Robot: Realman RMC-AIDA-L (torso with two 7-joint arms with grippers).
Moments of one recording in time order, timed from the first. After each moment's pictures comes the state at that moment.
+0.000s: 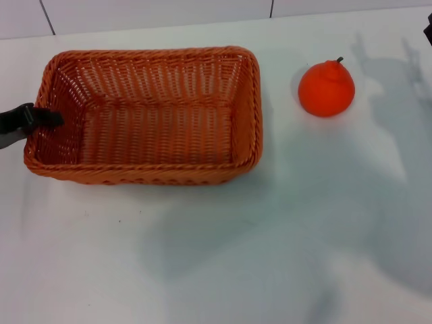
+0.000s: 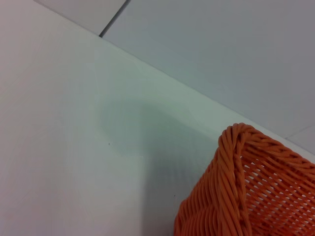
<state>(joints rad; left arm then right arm) -0.54 -2.17 0.51 0.99 2.40 1.31 -2.46 0.45 2.09 0.89 0.10 -2.10 -1.24 -2.83</state>
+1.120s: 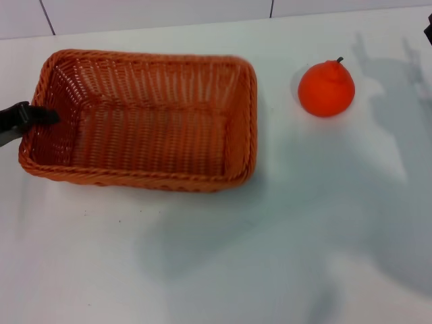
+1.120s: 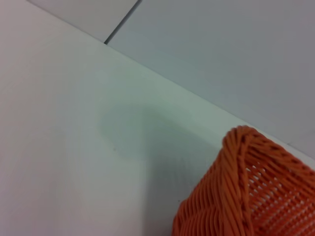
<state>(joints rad) -0.53 -2.16 0.52 0.99 2.39 1.31 -2.46 0.45 2.09 0.89 0.10 -2.10 -1.24 -2.83</state>
